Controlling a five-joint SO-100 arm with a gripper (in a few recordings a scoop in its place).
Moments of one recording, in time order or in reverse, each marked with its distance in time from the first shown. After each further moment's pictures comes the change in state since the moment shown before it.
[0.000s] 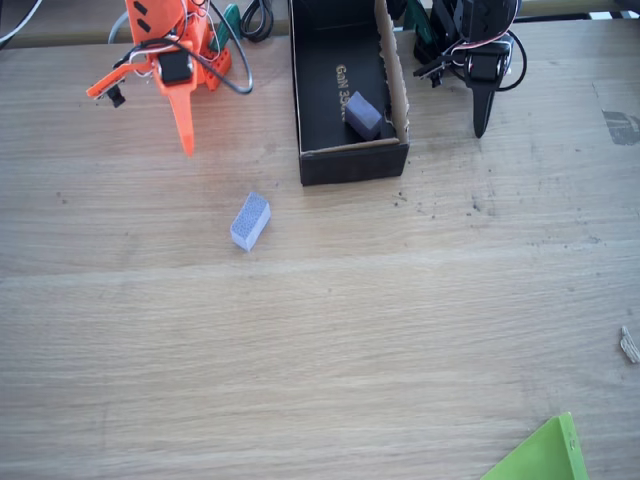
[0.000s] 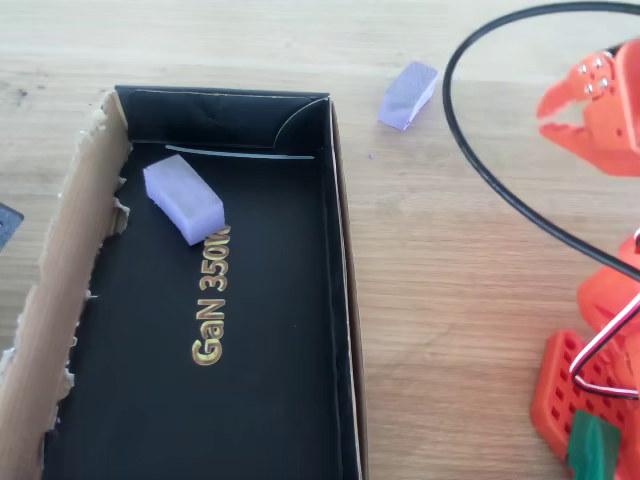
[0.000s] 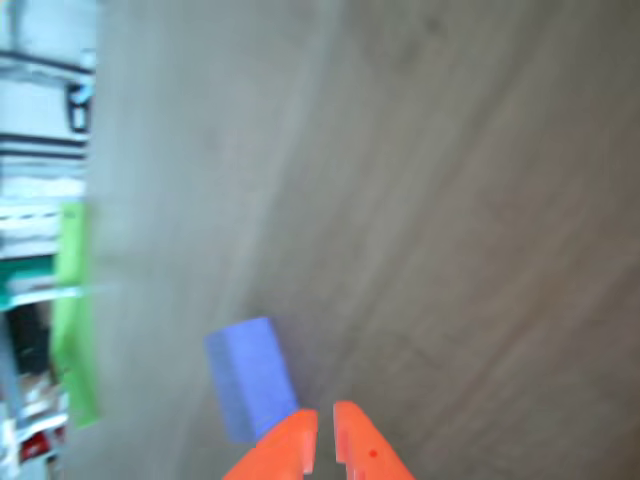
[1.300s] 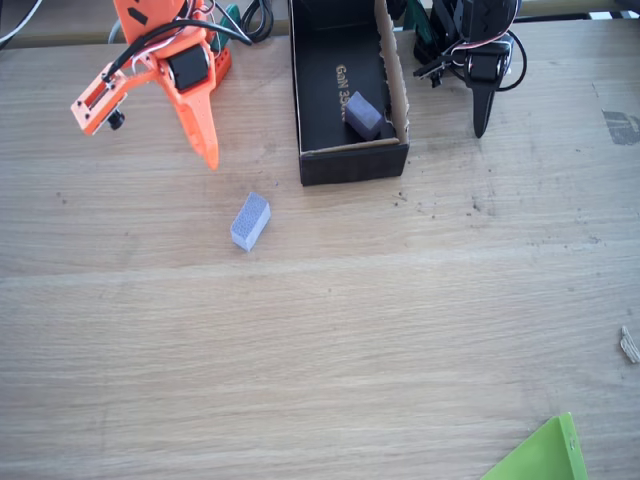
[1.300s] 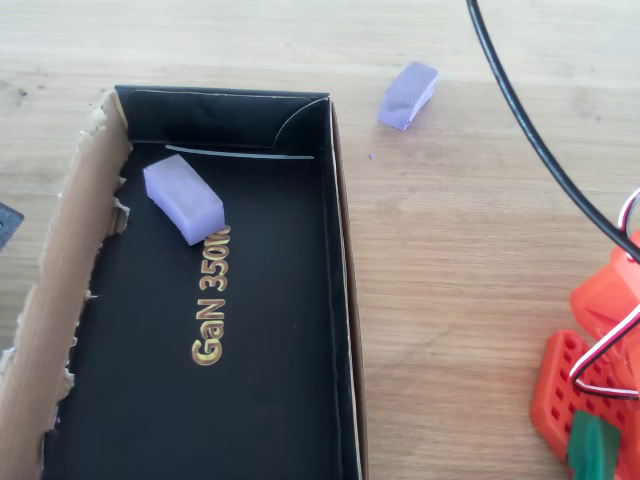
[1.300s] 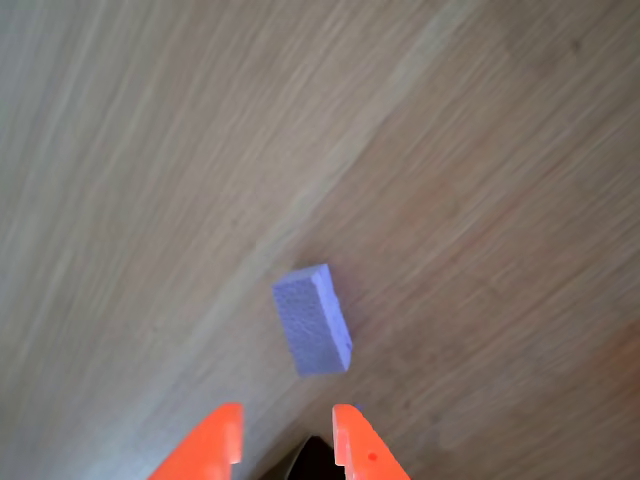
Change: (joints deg) arm -6.2 -76.7 -83.6 34.5 4.9
